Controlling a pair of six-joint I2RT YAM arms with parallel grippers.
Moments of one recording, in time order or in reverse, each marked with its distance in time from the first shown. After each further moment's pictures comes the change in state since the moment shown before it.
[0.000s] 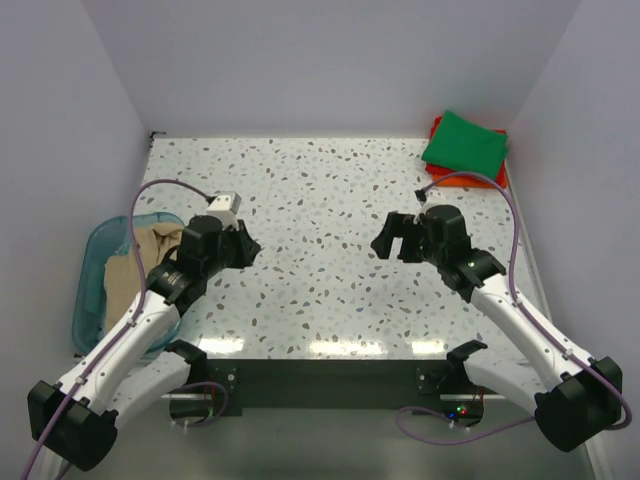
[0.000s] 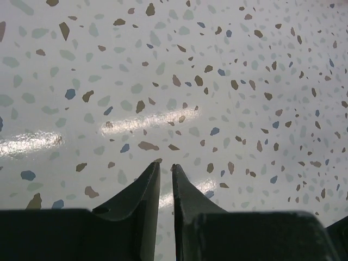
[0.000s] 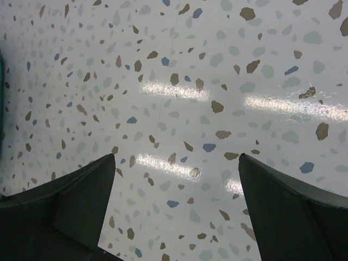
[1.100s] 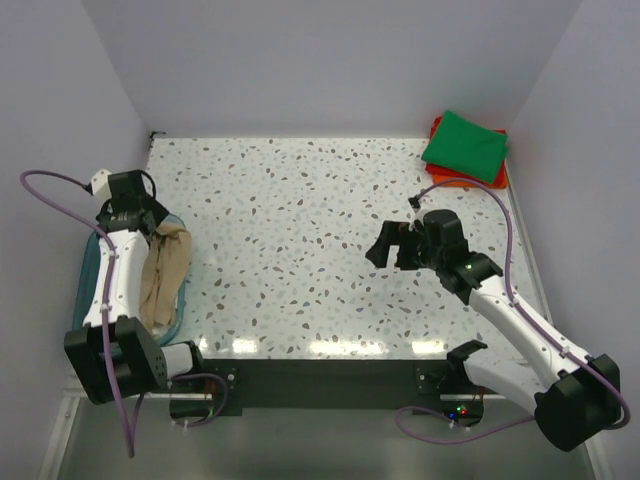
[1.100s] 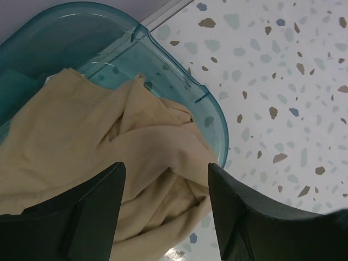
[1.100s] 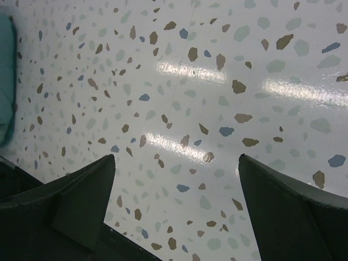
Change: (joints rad) left arm 0.677 0.351 0.325 -0.195 -0.383 -0.161; right arm 0.002 0.002 -0.043 0.005 -0.108 0.005
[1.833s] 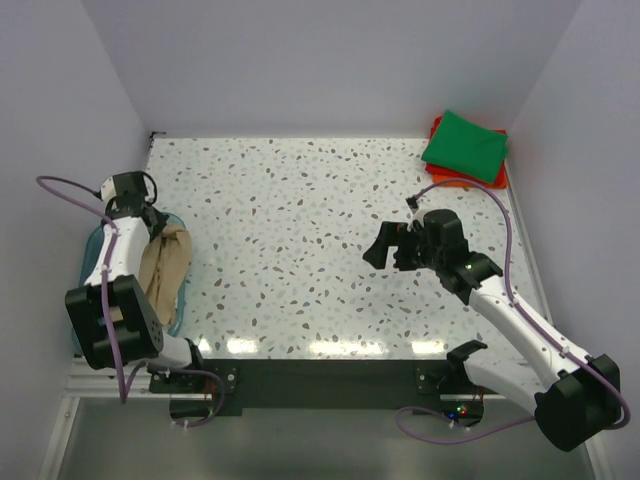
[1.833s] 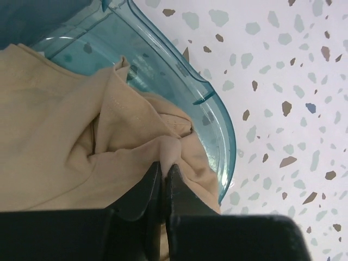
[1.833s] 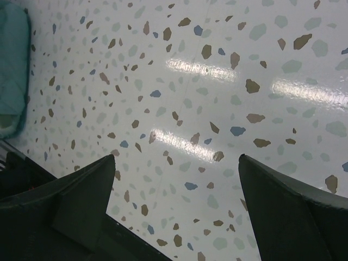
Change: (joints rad) left arm 0.063 0.221 -0.014 0.100 0.124 -0.058; right arm 0.000 0.000 0.000 0.011 -0.052 0.000
